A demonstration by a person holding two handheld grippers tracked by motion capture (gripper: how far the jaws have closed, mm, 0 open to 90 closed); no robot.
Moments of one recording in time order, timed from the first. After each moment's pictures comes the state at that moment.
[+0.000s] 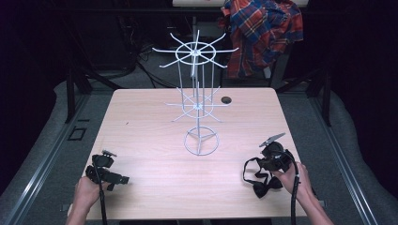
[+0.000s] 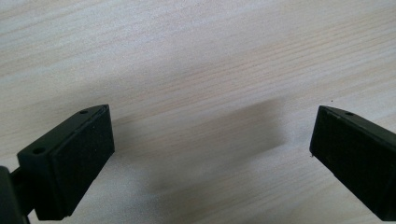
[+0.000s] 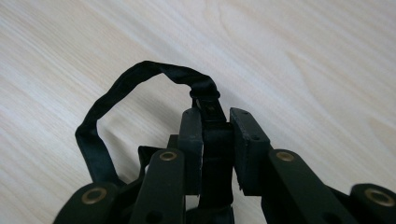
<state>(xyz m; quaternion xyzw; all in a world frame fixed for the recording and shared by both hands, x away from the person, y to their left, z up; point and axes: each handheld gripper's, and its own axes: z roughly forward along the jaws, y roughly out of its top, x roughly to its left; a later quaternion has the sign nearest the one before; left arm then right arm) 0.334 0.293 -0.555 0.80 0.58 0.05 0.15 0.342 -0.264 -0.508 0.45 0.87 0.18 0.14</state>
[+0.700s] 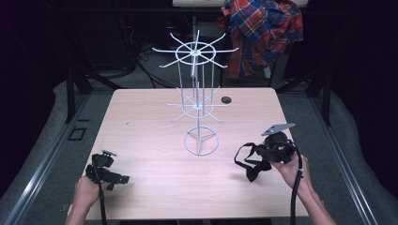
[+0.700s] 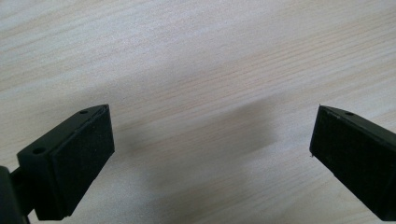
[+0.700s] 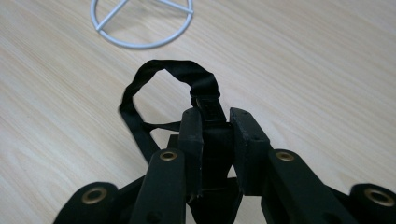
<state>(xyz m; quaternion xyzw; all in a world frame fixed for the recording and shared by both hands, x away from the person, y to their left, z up) 0.332 0.291 -0.551 0.81 0.57 0.06 0.16 0.338 -0.254 -0.458 0.43 0.84 0.27 0.17</state>
